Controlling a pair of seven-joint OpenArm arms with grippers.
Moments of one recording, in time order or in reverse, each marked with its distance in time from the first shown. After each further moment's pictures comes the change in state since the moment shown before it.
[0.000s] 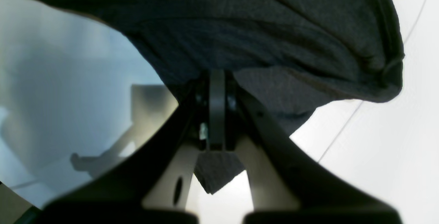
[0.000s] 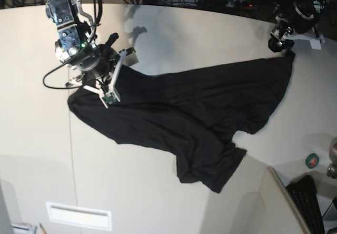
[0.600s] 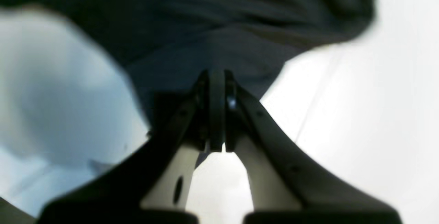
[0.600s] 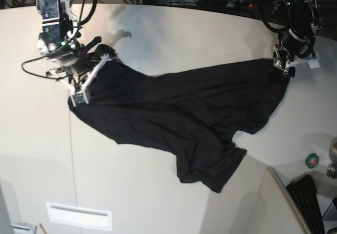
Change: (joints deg) left arm -13.5 -0.5 0.0 -16.9 -6.4 -1.8 -7.1; right arm -3.2 -3.3 14.8 0.3 5.3 0.2 2.7
